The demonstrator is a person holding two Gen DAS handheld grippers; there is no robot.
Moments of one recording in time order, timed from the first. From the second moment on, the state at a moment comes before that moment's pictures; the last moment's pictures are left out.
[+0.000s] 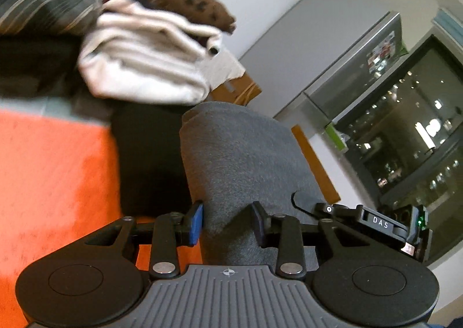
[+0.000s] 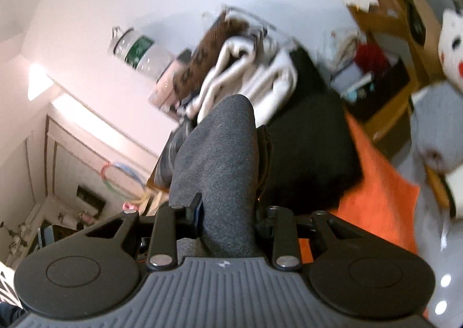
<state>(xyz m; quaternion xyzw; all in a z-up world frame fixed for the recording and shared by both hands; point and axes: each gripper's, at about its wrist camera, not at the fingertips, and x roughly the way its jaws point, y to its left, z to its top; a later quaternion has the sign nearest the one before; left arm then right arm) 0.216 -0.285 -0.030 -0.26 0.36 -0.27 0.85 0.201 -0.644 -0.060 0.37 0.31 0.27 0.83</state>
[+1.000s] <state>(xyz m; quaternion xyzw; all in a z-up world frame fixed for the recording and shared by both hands) 0.339 -0.267 -0.088 -0.27 0.34 -0.18 0.88 0.332 -0.622 -0.091 0.18 0.31 0.19 0.92</state>
